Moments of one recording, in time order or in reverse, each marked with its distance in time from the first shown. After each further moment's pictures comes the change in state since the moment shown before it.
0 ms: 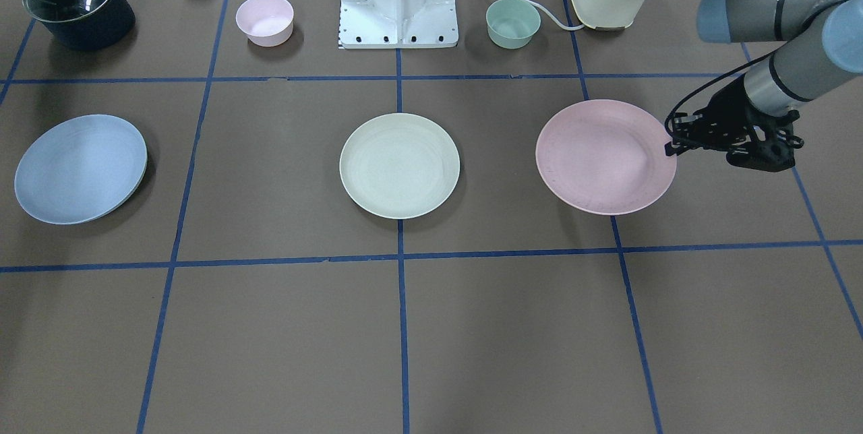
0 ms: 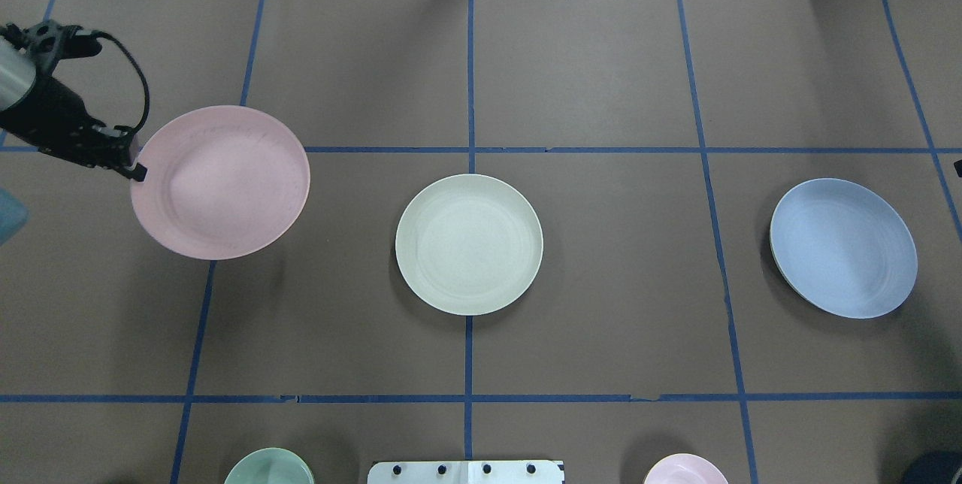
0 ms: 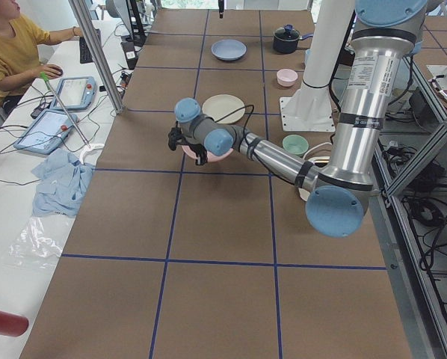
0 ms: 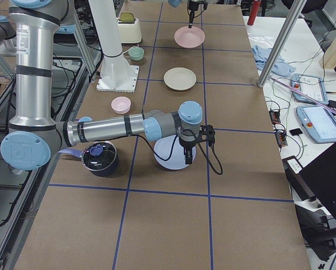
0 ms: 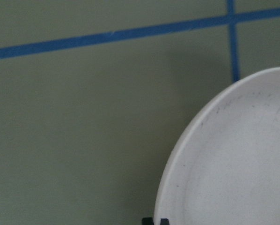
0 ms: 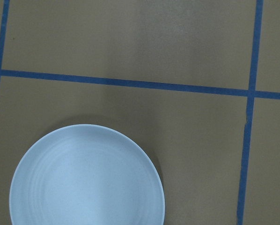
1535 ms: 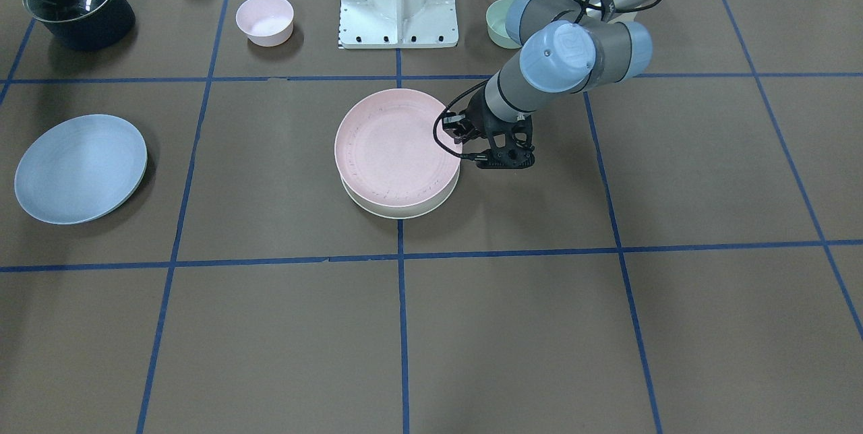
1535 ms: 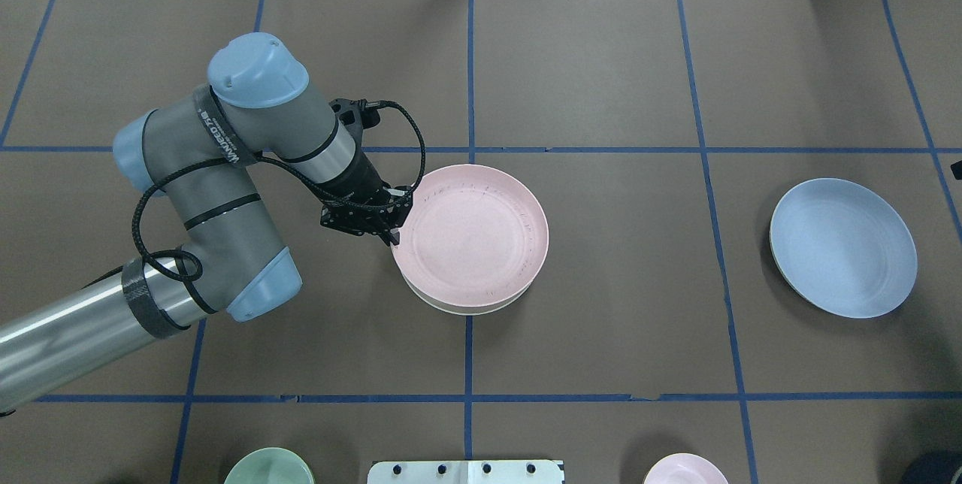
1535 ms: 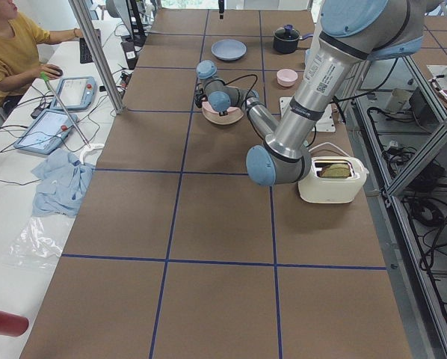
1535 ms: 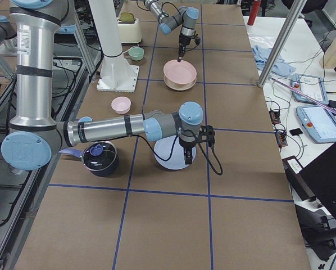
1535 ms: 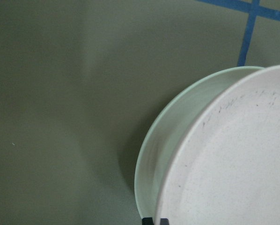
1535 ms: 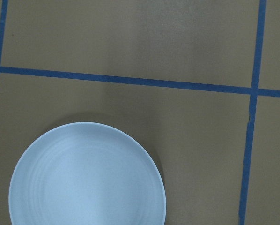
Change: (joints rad) left arm 0.390 -0.369 0.244 -0.178 0.122 -0.522; right arm -0.007 0.000 -0.004 0.000 0.002 -0.001
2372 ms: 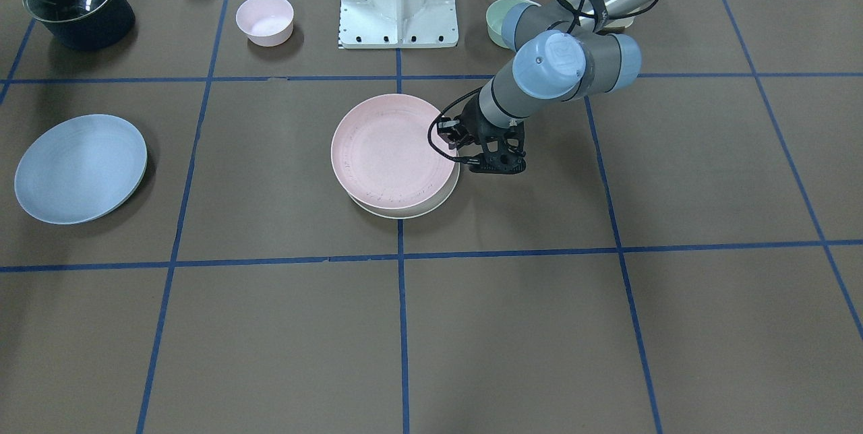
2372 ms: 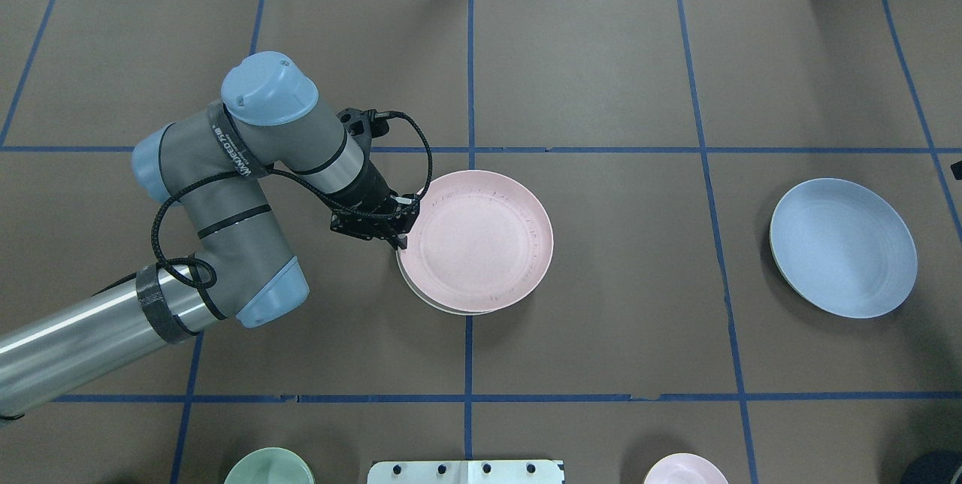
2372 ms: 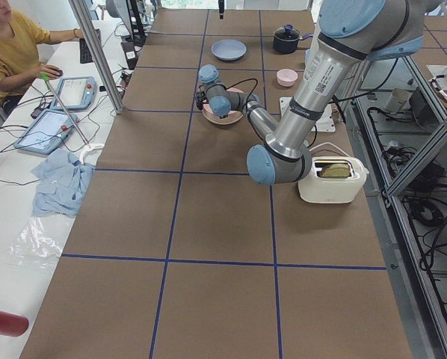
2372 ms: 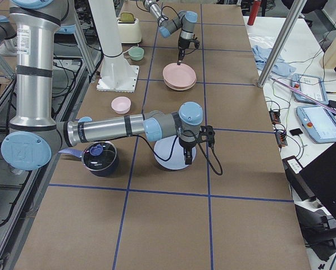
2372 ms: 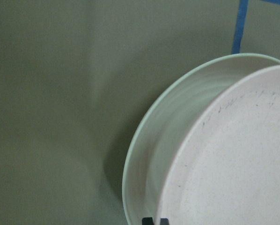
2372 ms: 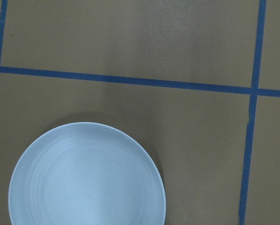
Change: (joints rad) left arm 0.014 -0.003 0.048 -0.080 0.016 0.001; right arm 0.000 0.000 -0.001 0.000 0.000 0.000
